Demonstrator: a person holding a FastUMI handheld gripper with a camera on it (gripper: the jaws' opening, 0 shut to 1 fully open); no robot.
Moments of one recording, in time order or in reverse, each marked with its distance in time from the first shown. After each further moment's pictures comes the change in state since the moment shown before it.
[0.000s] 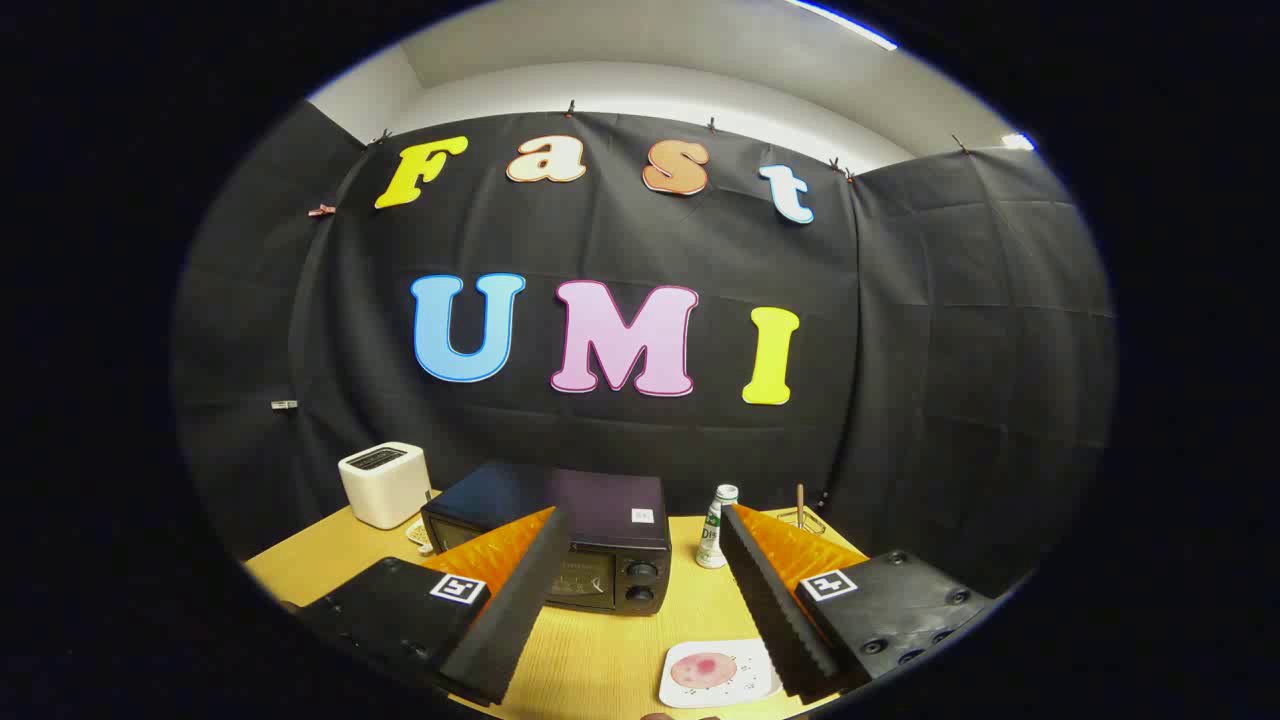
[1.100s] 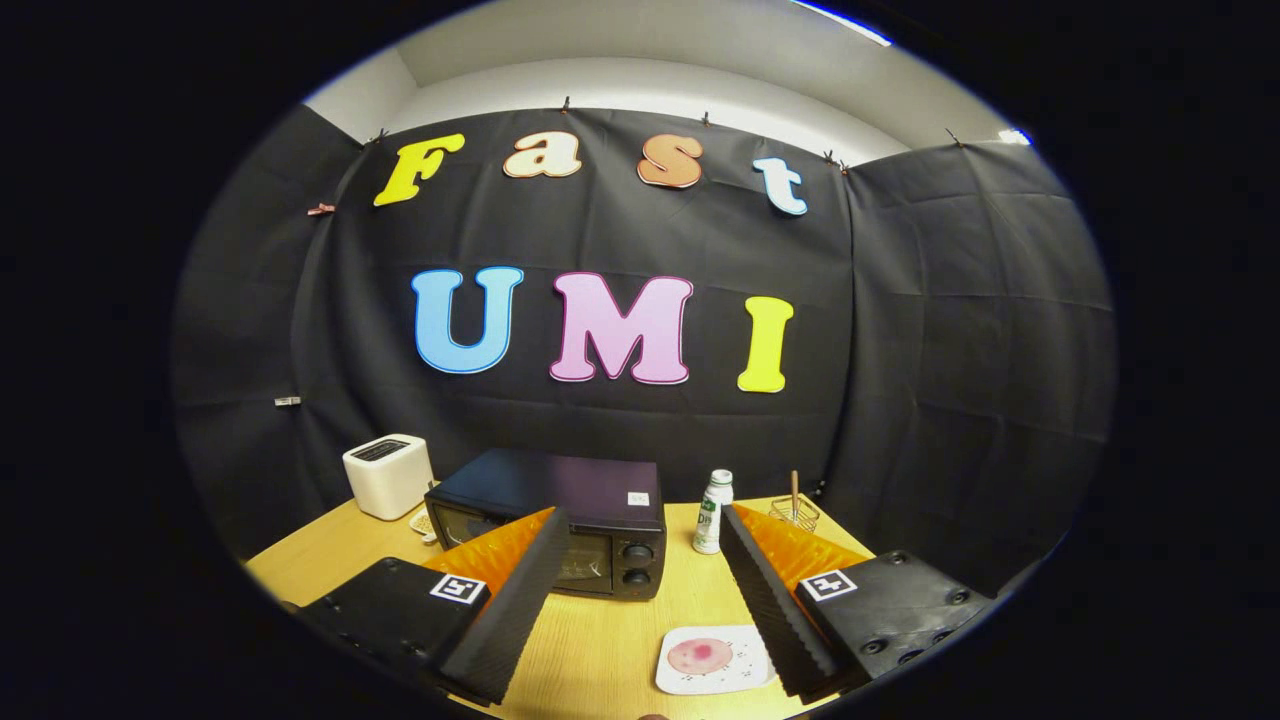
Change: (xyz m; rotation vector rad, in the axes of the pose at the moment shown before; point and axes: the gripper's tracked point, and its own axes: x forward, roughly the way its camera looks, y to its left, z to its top) arm -0.015 -0.004 -0.011 0.007 0.029 0.016
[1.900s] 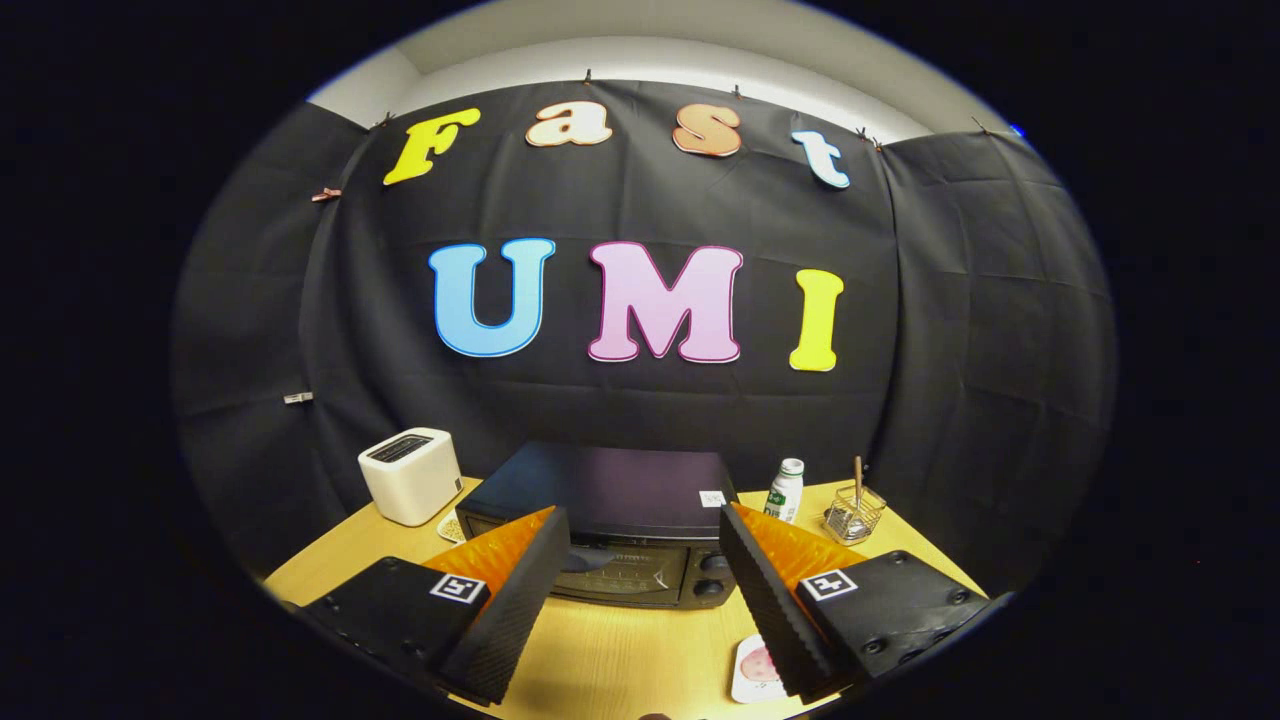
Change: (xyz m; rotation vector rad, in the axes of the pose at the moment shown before) arm 0.075 0.086 -0.017 0.034 0.072 0.054
